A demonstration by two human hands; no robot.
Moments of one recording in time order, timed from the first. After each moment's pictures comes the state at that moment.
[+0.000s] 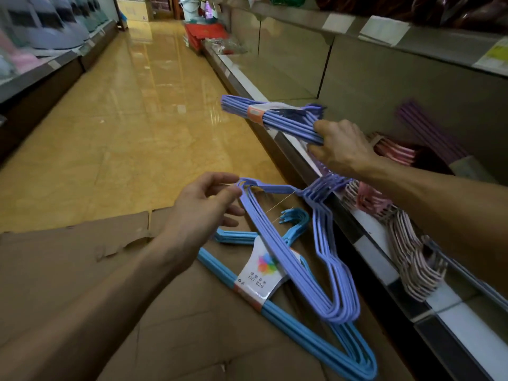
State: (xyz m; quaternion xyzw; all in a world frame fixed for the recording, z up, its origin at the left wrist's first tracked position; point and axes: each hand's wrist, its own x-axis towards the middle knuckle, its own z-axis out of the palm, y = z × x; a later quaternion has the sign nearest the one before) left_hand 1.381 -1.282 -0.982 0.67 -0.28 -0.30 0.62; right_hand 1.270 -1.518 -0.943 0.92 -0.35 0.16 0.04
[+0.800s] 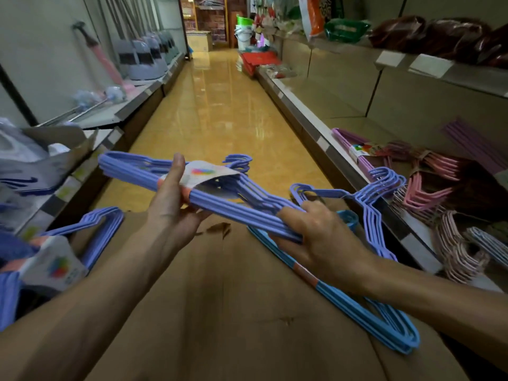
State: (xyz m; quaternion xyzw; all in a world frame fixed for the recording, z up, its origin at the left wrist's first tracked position) left_hand 1.439 -1.129 -0.940 0.43 0.04 -0.32 0.84; right_hand 1.247 -1.267 -0.962 0.95 -0.02 0.30 -0.10
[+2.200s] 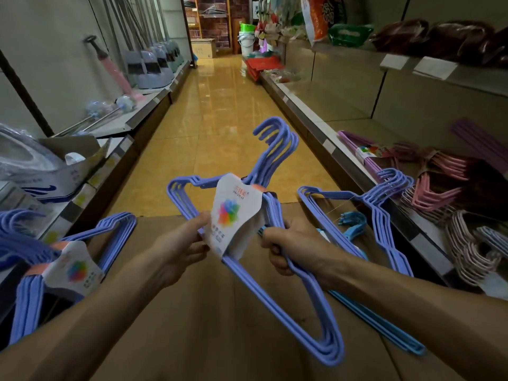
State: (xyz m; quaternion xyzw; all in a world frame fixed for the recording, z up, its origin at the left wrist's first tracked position) left_hand 1.425 -1.088 -0.961 0.72 -0.06 -0.34 0.59; right_hand 1.283 -1.229 -0.961 0.65 -0.25 0.06 -0.72
